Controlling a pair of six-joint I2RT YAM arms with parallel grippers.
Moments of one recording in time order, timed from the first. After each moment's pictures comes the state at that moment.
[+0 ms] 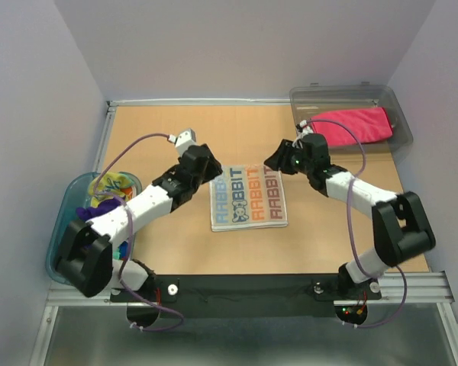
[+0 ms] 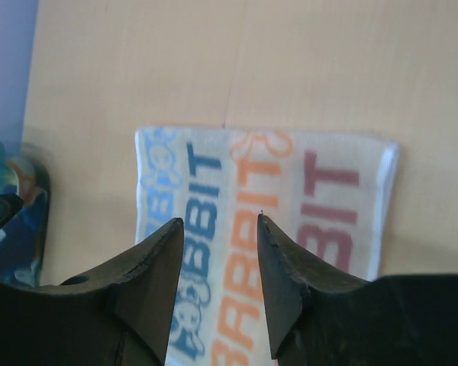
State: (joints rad) left arm -0.67 1.30 0.88 -0.16 -0.36 -0.86; right arm 0.36 1.47 0.86 0.12 -0.27 0.58
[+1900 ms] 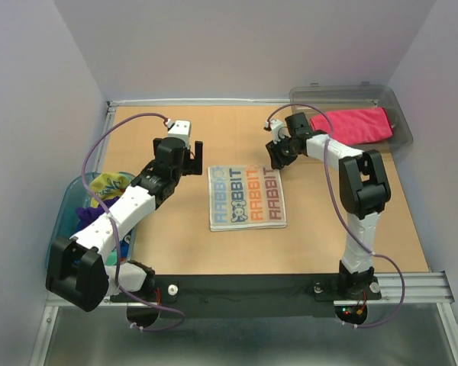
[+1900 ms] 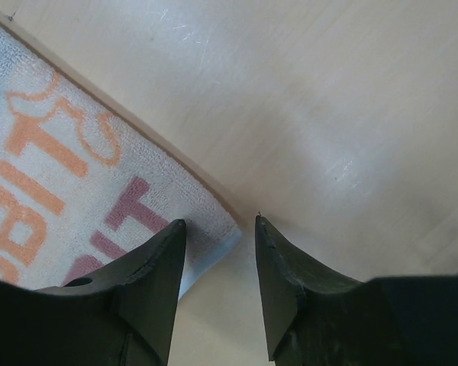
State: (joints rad) left arm -0.46 1.23 0.90 -0.17 -0.32 -0.16; right arm 0.29 2.04 1.47 -0.42 -0.32 -0.31
